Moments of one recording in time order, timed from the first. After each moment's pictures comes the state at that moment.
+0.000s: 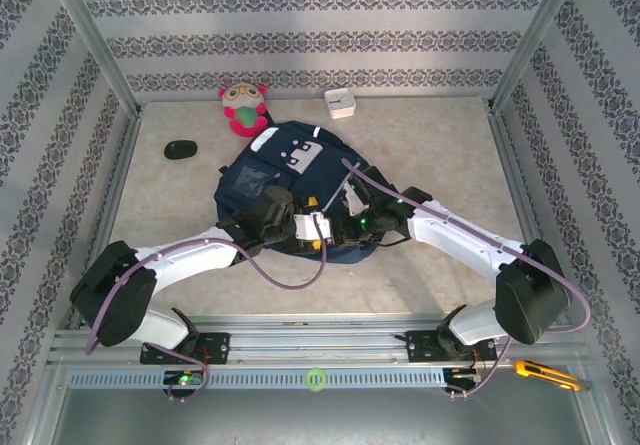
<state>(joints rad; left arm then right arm) -0.71 1.44 0.76 0.03 0.16 0.83 0.66 1.42 1.00 -0.67 -0.42 0.58</state>
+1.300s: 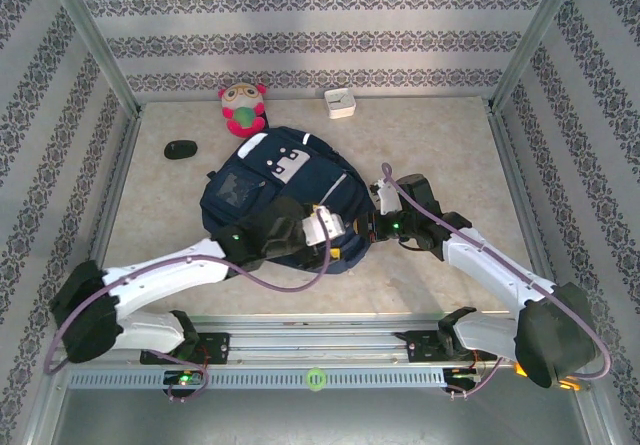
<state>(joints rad) -0.92 1.33 0.86 -0.15 0.02 0.31 0.44 1.17 0.70 -0.33 -0.51 0.38</state>
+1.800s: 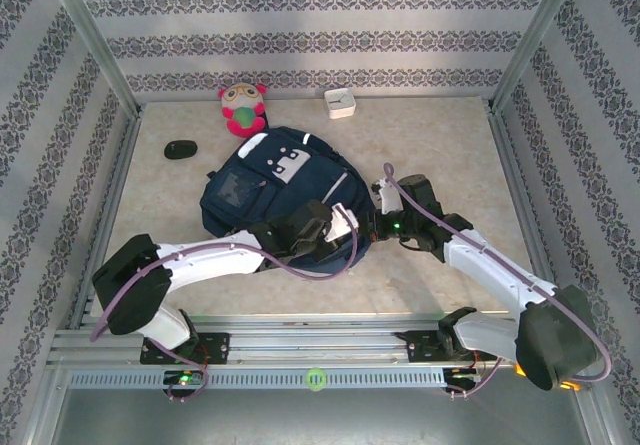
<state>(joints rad) -0.94 1.52 0.91 -0.09 -0.09 0.23 0.42 1.15 0.68 -0.31 -0.50 0.39</state>
